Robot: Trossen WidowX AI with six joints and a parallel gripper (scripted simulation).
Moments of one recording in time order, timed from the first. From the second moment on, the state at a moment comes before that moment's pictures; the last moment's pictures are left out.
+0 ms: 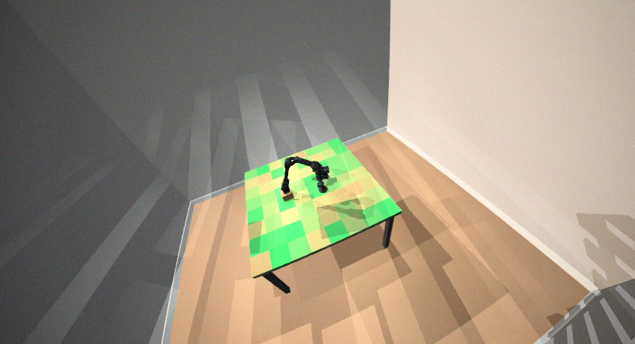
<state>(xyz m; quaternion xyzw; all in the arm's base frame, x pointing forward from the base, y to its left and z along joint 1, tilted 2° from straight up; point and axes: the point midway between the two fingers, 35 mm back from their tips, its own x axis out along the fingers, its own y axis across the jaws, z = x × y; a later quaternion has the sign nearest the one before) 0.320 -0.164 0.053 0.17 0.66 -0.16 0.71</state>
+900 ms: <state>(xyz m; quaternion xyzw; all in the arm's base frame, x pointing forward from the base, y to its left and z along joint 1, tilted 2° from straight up) 0.317 -0.163 0.052 0.19 0.66 -0.18 0.70</state>
